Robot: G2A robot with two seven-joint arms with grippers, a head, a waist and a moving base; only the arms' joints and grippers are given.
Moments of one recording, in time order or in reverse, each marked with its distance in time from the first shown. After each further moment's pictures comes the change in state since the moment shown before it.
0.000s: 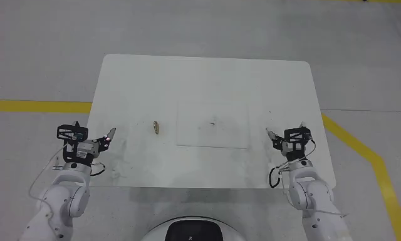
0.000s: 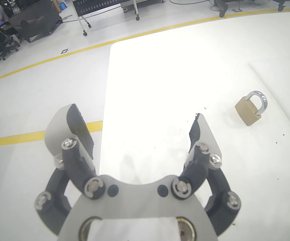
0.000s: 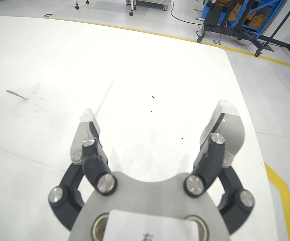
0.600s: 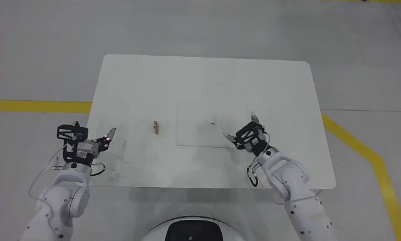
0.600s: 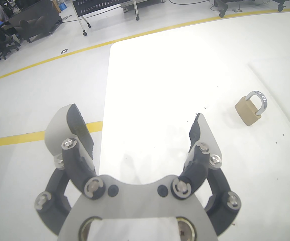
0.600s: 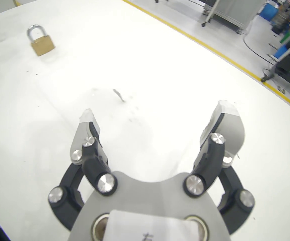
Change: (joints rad) left arm 0.000 0.000 0.000 0.000 0.000 0.000 0.000; right arm 0.222 -0.006 -0.259 0.025 -0.195 -0.335 0.121
